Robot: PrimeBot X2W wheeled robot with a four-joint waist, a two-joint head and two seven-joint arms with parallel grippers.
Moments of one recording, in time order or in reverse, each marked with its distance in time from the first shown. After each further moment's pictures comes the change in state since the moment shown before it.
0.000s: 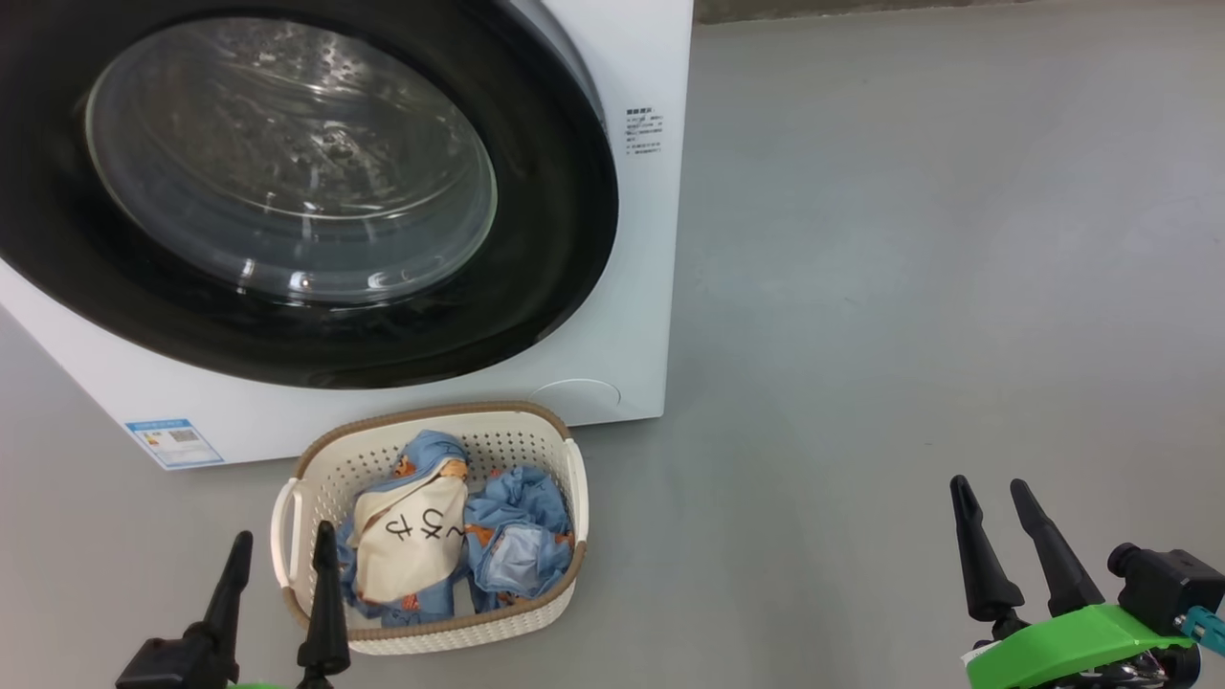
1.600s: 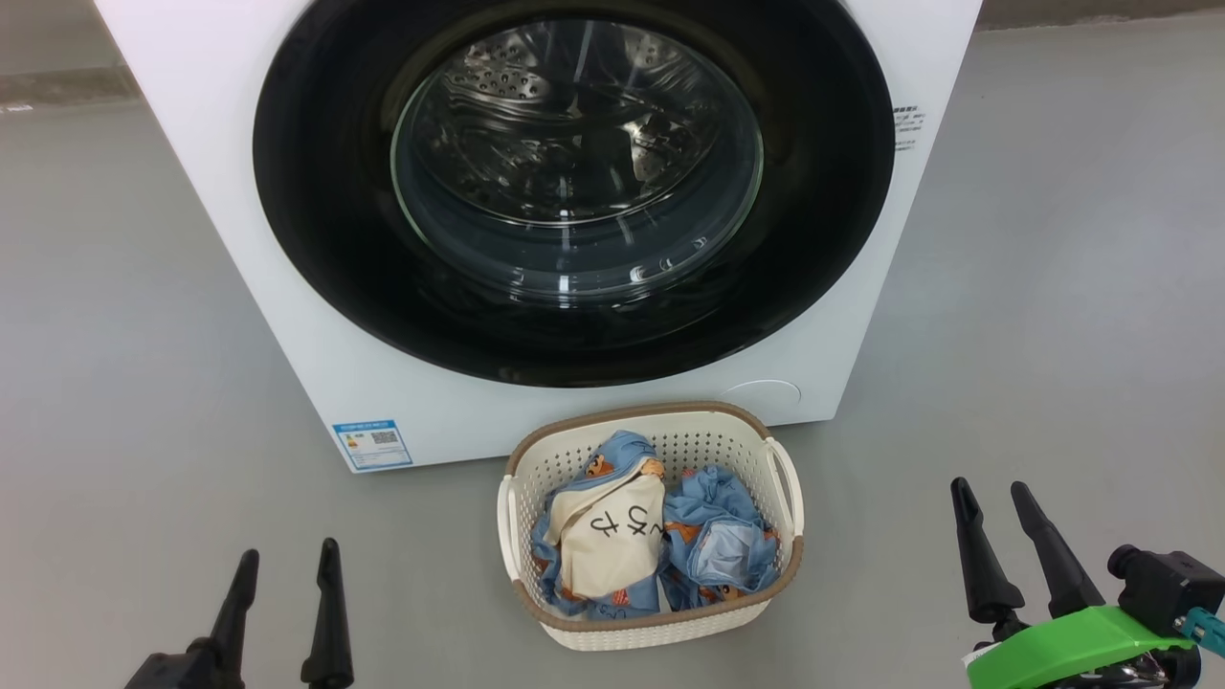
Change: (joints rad) left arm 0.021 -0.001 -0.006 0.008 -0.024 -0.008 0.003; right arm 0.001 0.000 -0.001 0.005 0.000 0.000 0.000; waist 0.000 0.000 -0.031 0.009
